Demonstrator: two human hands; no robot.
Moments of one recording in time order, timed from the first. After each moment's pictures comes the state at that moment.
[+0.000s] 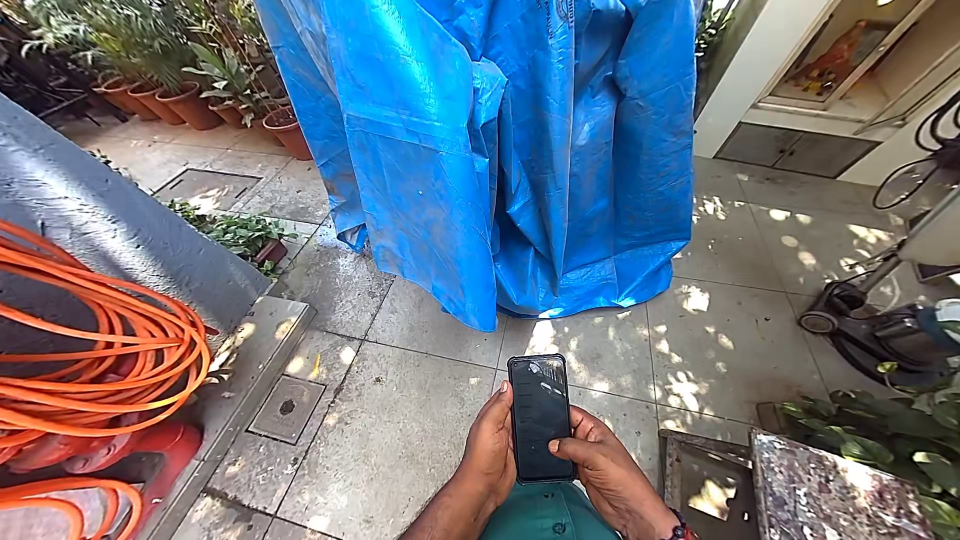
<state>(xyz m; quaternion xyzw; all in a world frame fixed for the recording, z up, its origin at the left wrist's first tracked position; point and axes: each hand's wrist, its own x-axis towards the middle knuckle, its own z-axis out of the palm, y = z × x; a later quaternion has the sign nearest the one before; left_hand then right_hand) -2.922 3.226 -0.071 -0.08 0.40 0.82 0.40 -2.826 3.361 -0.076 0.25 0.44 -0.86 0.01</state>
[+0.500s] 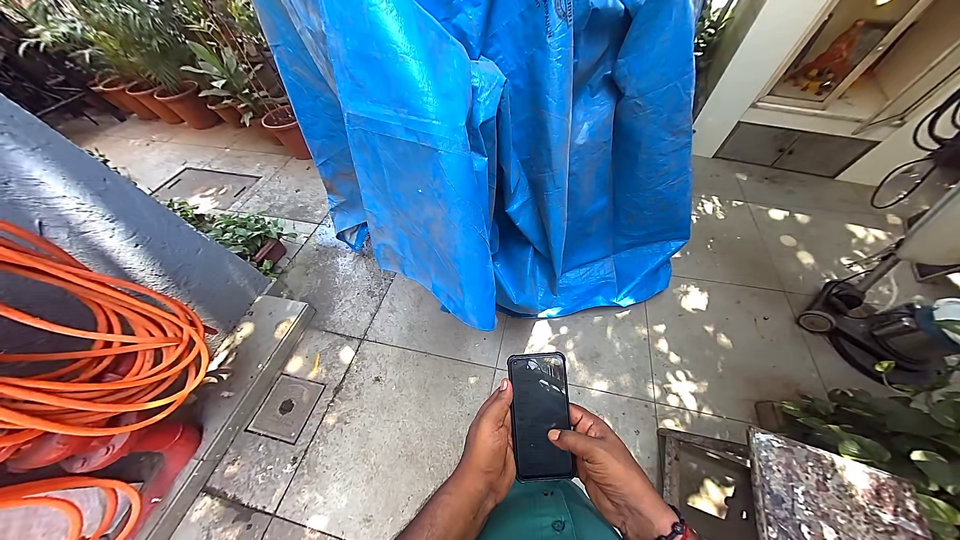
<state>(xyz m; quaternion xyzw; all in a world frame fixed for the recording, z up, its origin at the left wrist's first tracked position) -2.921 3.228 -0.070 -0.08 0.40 0.82 0.40 -2.827 3.363 -0.074 0.27 0.43 -0.86 0.02</state>
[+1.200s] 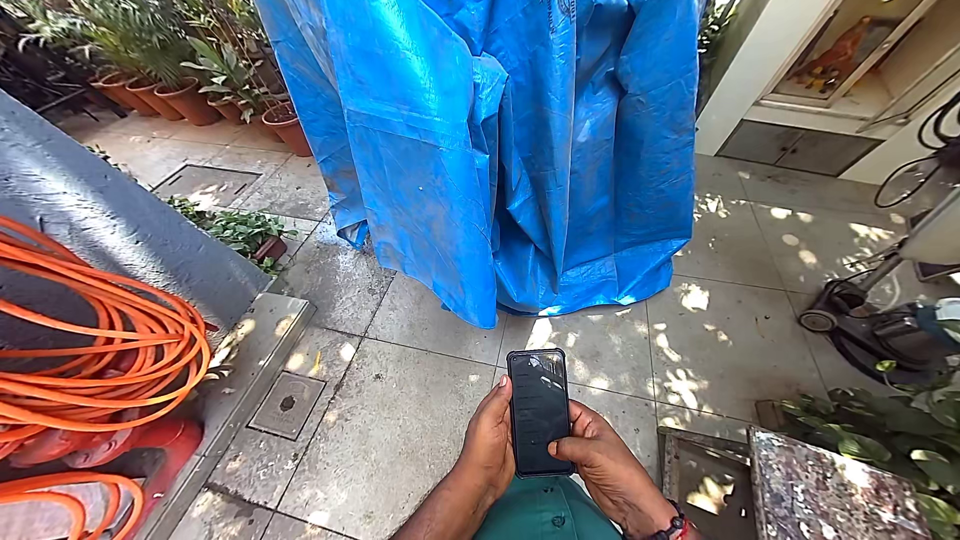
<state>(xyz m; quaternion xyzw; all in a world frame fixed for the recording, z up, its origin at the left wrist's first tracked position) -2.924 3.227 -0.067 -0.08 0.40 0.82 0.40 -2.828 3.364 -0.073 0.23 0.45 -0.86 0.02</state>
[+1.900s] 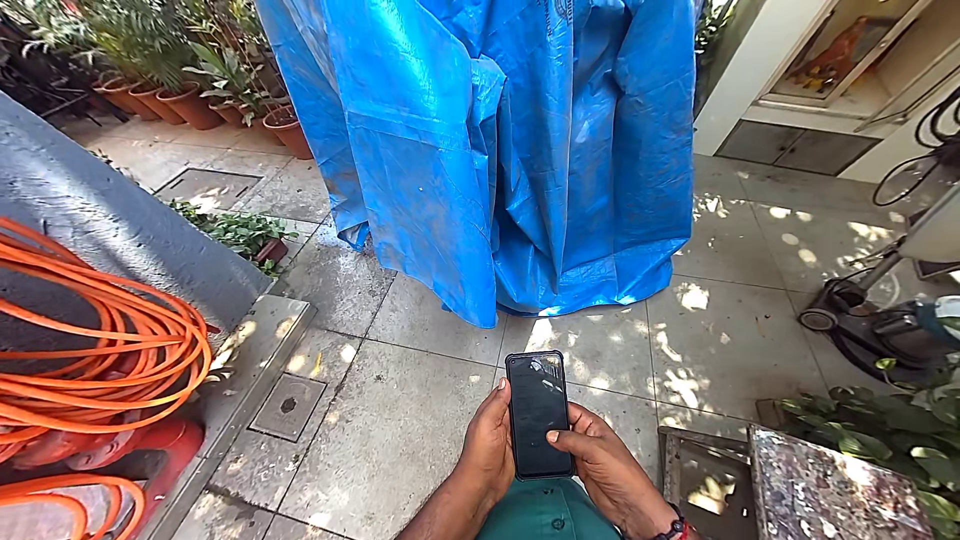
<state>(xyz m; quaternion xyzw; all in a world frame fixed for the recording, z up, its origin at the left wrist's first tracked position) -2.917 3.225 -0.071 -0.09 0.40 0.82 0.39 -2.822 3.361 -0.075 0.25 0.43 -0.87 0.02</state>
